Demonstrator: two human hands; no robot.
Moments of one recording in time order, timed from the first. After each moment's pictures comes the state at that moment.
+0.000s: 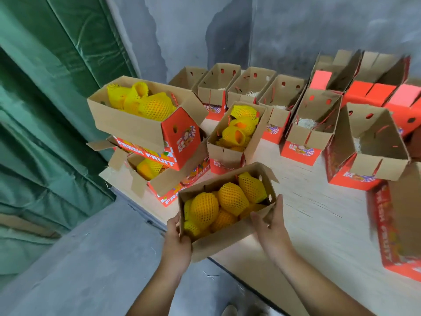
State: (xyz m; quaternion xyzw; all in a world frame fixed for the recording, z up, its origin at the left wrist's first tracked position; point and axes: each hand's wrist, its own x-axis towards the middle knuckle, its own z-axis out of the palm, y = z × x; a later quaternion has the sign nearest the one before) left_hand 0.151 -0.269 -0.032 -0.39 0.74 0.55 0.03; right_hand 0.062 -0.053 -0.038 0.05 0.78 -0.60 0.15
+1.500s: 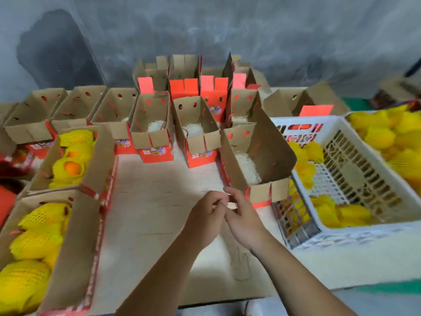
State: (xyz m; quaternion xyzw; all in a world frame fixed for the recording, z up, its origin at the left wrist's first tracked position) left_hand 0.058 0.073 0.006 0.16 0.81 0.54 0.16; right_hand 0.108 0.193 0.012 0.16 0.80 -0.58 -0.03
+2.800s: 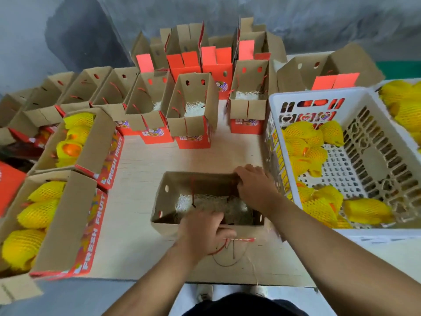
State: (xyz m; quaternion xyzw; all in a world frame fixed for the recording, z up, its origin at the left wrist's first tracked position) left_hand 0.107 0.135 -0.025 0.29 0.95 0.04 0.14; right_hand 0.065 0.334 -0.021 0.03 0.98 -0.18 0.08
